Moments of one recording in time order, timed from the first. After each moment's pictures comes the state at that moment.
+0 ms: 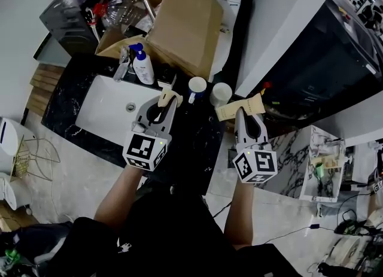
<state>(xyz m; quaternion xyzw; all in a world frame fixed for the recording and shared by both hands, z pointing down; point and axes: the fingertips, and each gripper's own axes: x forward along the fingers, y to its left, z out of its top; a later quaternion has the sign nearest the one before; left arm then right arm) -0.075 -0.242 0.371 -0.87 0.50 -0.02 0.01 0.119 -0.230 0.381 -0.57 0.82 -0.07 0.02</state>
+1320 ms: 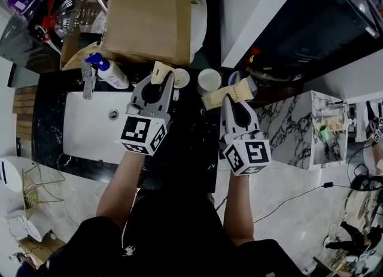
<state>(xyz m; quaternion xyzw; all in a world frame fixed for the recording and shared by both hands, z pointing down) -0.030 -0.352 0.404 -0.91 0.42 0.00 -0.04 0.115 -0.280 0.433 -0.62 0.78 -0.12 0.00</state>
